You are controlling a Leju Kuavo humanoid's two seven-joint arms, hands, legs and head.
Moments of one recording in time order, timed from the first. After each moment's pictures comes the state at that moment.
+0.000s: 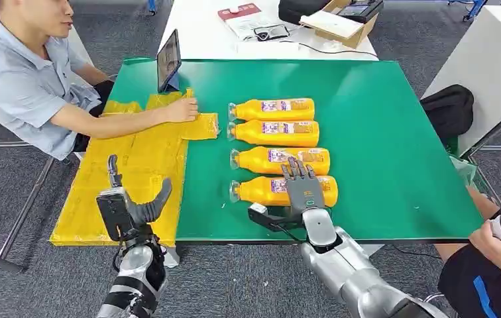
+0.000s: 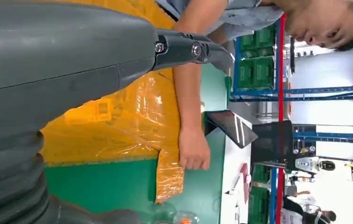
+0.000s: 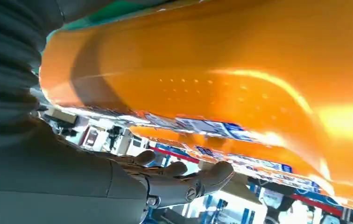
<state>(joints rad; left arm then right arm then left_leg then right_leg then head) -0.24 -0.31 -0.08 -1.09 -0.11 0.61 -0.66 -0.53 0.02 0.46 -0.61 1.31 -0.31 0.19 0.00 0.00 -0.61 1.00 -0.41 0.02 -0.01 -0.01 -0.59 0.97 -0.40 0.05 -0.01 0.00</state>
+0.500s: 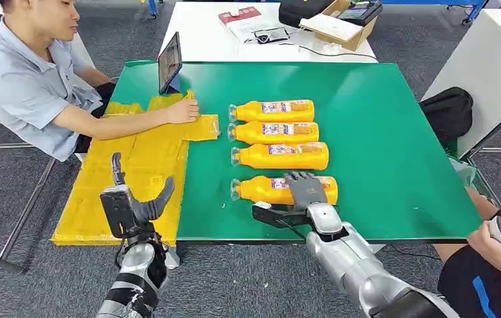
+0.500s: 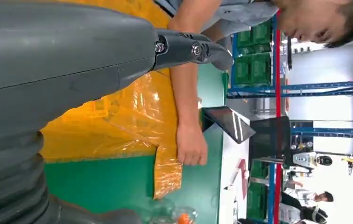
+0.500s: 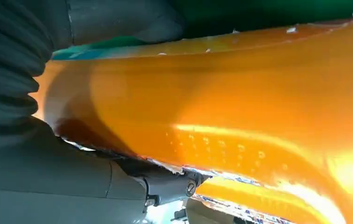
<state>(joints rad) -0.27 -0.31 -0.08 -1.04 -0.11 0.60 -0.67 -0.59 0.03 0.39 -0.50 1.18 -0.18 0.04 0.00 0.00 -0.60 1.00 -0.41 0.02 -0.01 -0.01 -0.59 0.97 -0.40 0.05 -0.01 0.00</state>
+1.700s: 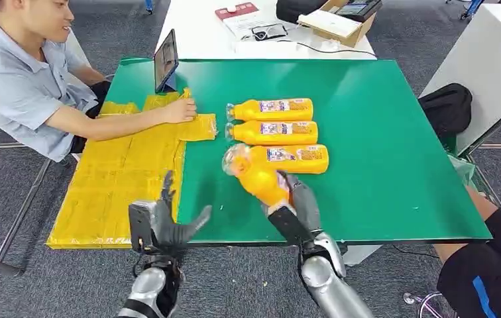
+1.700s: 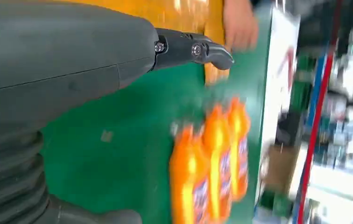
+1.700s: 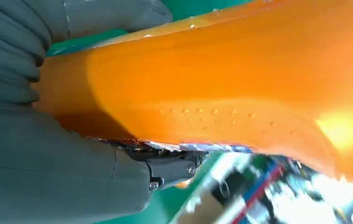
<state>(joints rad) -0.11 -0.29 -0.28 -1.16 -0.05 0.27 -0.47 -0.19 0.09 0.23 -1.20 0.41 -0.38 -0.44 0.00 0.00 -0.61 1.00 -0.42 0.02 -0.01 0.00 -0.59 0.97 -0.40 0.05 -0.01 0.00</state>
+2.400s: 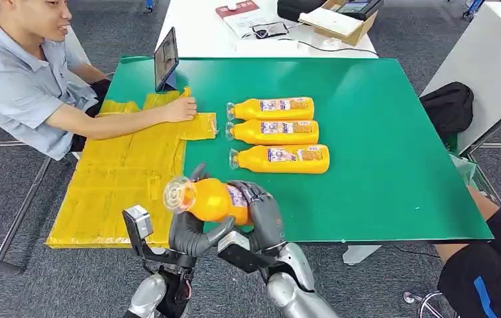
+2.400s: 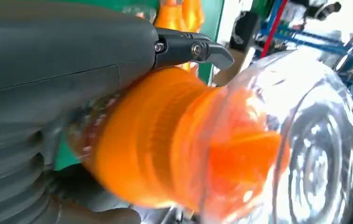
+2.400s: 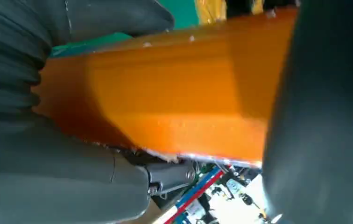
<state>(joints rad) -0.06 -0.27 -0.42 -1.37 0.18 0.02 -0.46 -0.20 0.18 0.43 -1.09 0.60 -0.52 -0.51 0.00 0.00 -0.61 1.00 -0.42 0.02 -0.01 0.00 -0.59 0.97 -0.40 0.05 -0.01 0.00</state>
